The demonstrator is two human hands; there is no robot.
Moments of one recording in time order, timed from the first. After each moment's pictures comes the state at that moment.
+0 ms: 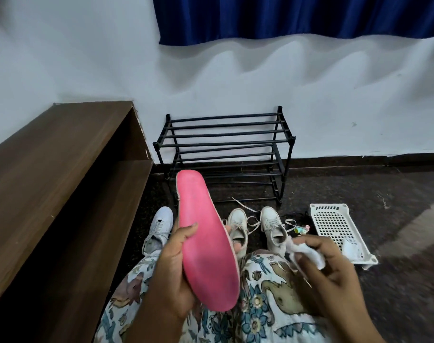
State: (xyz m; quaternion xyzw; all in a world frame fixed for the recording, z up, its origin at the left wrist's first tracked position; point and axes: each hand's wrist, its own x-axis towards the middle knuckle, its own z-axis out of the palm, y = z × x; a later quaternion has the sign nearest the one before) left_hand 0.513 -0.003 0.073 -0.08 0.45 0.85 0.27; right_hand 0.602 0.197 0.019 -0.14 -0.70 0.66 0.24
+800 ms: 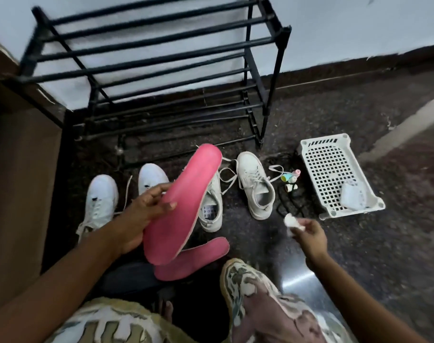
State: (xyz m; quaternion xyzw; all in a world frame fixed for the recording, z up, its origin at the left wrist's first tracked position) left_hand 0.278 0.076 -0.166 -0.01 0.65 0.62 0.44; right_hand 0.492 0.354 -0.322 -0.57 -0.57 0.59 0.09
